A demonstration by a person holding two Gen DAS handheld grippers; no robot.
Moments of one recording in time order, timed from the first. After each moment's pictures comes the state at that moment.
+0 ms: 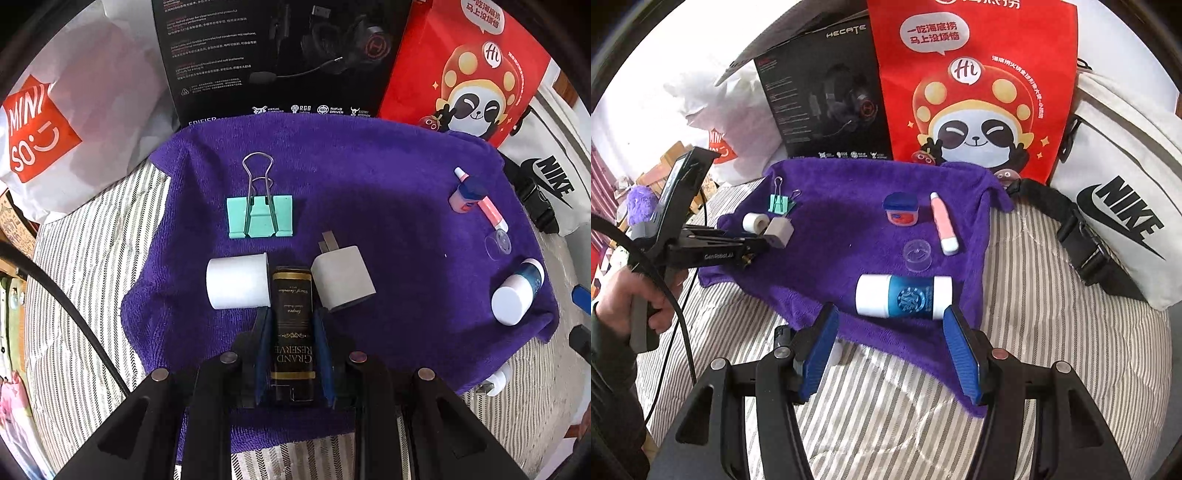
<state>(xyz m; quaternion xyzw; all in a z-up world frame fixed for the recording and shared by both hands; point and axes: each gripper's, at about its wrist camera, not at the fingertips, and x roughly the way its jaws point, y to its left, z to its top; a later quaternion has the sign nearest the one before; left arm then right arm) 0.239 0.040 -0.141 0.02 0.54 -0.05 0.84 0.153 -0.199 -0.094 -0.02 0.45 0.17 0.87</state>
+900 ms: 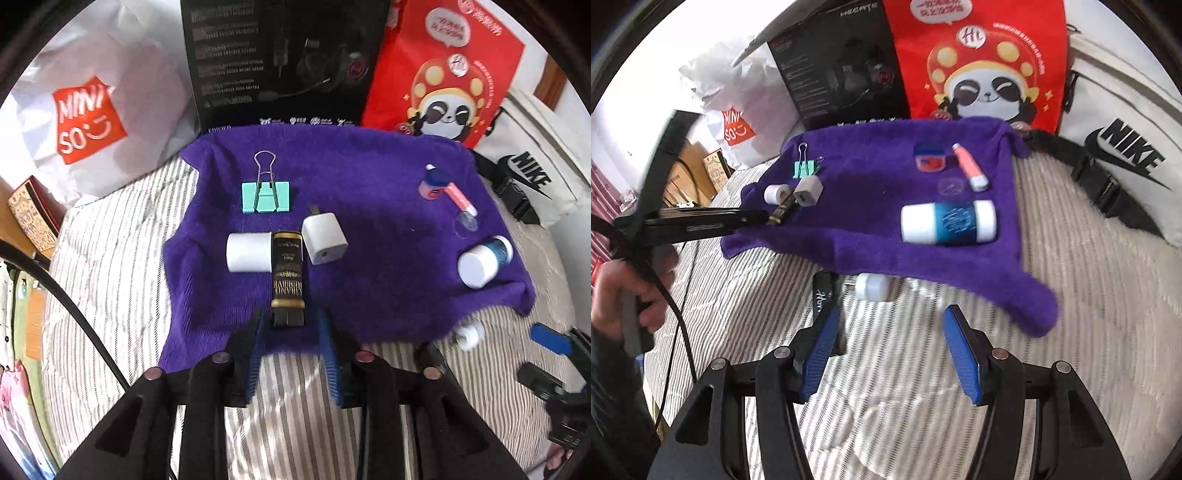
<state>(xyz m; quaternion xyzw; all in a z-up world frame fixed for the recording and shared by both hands) 0.182 0.041 -0.109 0.01 0.52 -0.05 0.85 0.104 -0.181 -0.116 0.02 0.48 0.18 0.86</state>
